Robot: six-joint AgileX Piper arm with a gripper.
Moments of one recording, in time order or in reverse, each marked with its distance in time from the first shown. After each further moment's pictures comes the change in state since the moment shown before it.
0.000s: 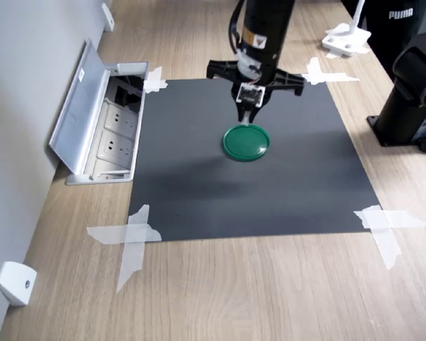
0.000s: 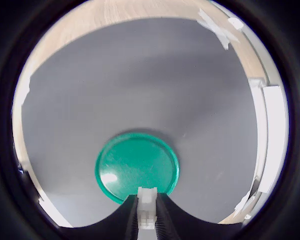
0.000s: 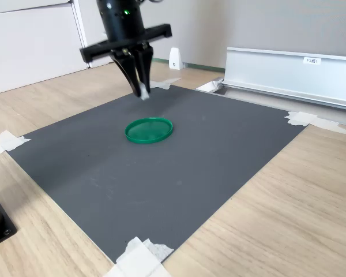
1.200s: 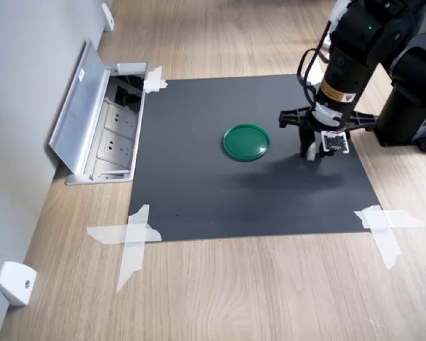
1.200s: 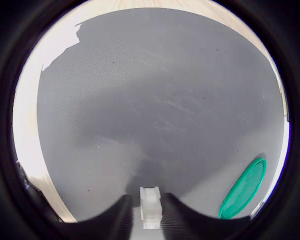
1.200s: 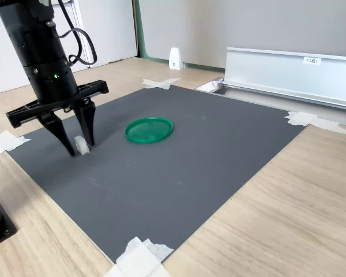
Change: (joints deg) arm 17.3 -11.8 27.3 -1.6 -12.2 9.7
